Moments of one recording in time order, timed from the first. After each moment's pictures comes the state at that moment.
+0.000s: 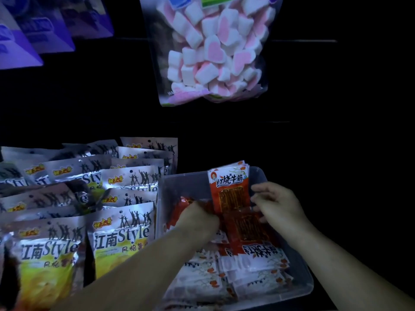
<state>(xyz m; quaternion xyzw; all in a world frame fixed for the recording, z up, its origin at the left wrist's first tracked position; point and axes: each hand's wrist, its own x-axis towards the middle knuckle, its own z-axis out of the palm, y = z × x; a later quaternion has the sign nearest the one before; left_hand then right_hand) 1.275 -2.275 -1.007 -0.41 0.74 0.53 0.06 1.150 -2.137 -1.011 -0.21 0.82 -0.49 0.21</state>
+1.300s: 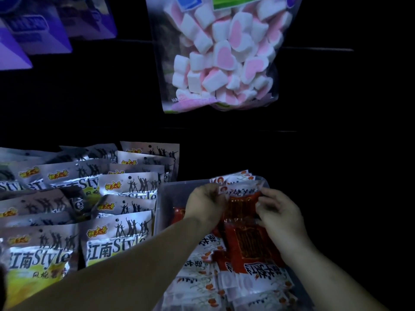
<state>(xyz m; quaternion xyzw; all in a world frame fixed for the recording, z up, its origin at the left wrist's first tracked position) 1.224 -2.313 -1.057 -0.32 0.74 0.57 -0.15 1.145 -2.156 -1.033 -0.14 0.80 -0.56 0.15</state>
